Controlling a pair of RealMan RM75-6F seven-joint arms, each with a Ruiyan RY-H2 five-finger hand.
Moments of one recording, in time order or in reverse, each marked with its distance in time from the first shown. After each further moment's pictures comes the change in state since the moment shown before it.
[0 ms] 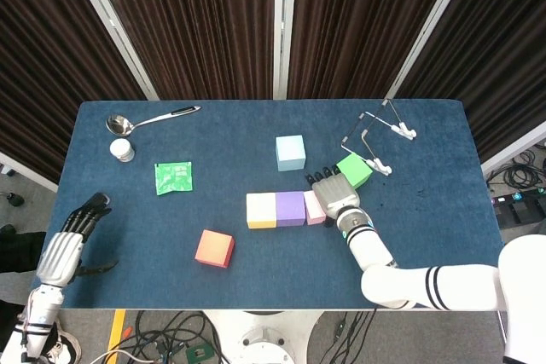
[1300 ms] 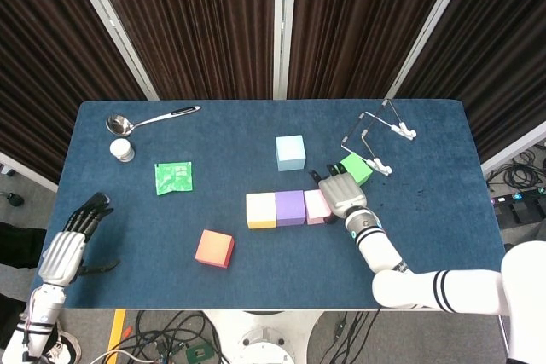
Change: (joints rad) left arm -0.005 0.005 0.000 -0.013 0.000 -0.005 0.010; right arm -0.082 -0.030 -0.044 0.068 -0.202 0.008 0.203
